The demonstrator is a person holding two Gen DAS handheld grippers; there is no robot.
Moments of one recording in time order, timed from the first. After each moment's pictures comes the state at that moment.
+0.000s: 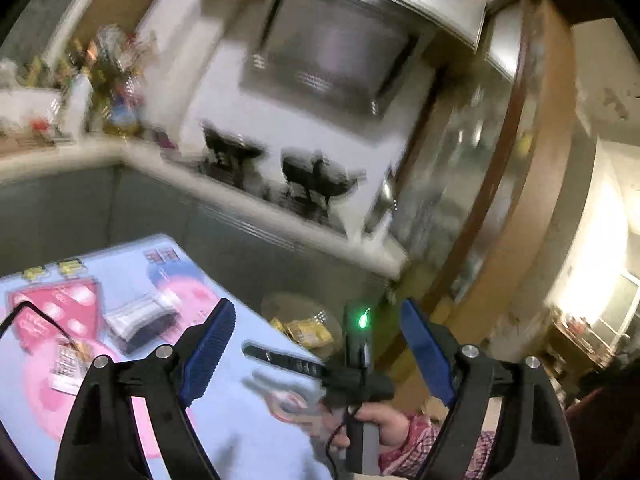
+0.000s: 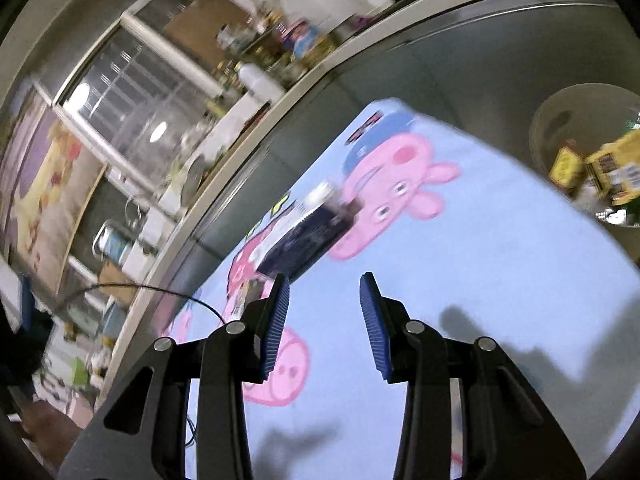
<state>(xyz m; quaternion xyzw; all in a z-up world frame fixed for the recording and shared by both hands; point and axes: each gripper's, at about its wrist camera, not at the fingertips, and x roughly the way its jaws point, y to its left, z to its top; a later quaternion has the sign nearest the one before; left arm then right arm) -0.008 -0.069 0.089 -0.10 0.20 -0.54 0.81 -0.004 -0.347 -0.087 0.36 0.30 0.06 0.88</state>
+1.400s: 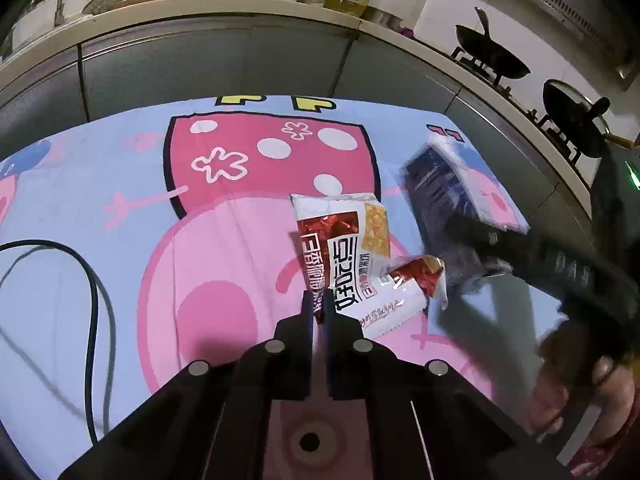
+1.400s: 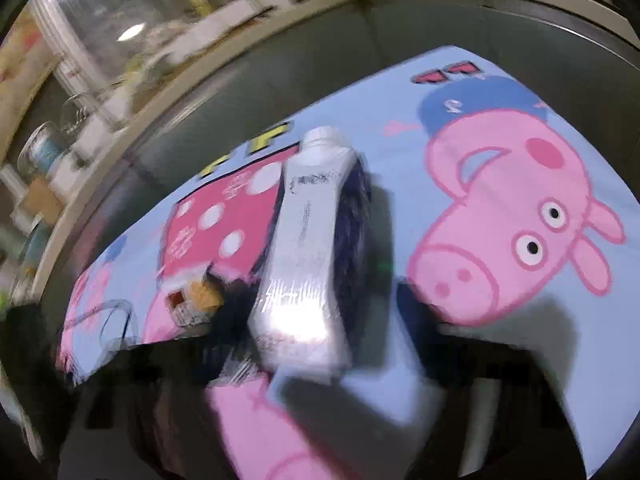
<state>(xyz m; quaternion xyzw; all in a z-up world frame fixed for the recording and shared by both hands) 0.159 -0.053 -0.111 -0.04 0.45 -0.21 0.87 0.154 -0.260 -0.109 0.19 0.43 0.04 0.88</state>
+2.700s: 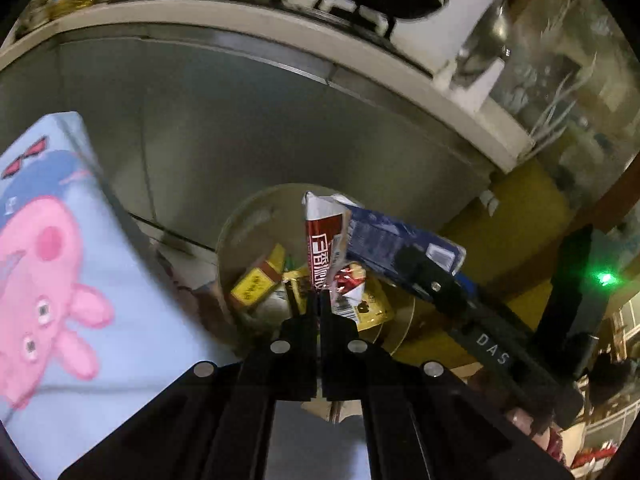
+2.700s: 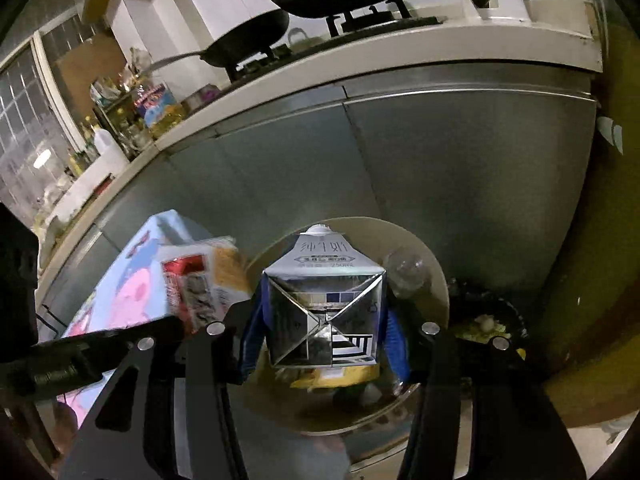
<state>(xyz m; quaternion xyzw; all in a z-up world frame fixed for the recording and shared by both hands) 0.088 -0.458 -0.082 0.08 0.48 -0.48 0.73 -0.044 -0.604 -0.103 0.28 0.28 -0.22 0.89</state>
